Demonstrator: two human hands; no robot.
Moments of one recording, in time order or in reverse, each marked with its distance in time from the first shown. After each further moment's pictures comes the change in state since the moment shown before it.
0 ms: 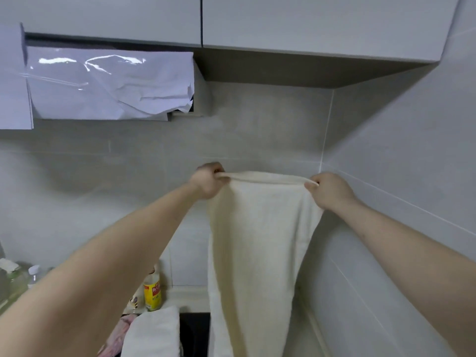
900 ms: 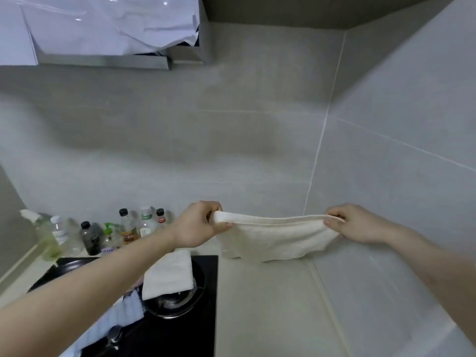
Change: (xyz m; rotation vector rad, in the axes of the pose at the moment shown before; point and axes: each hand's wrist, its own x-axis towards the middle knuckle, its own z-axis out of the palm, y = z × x) left_hand -0.210 -0.062 0.046 -0.128 -0.329 0.022; right_hand -0.166 0.076 0.040 0.092 -0.501 -0.184
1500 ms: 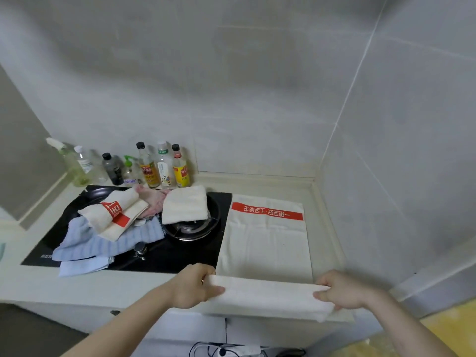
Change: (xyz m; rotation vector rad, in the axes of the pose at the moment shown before) left_hand -0.199 -0.099 0.160 -0.126 -0.443 -0.406; right_hand -0.126 0.033 0.224 0.125 -0.710 0.328
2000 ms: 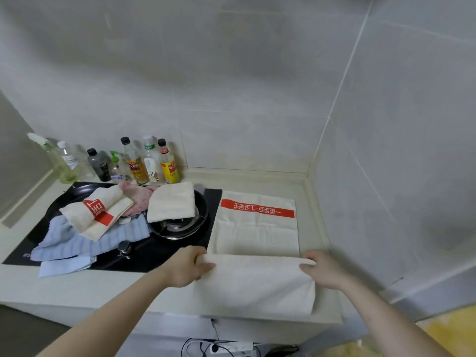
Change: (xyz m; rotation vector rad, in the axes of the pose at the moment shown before) left_hand 0.061 0.021 -0.002 -0.011 0.110 -0.100; right_hand 0.071 0.036 -0.017 0.203 0.314 -0.049
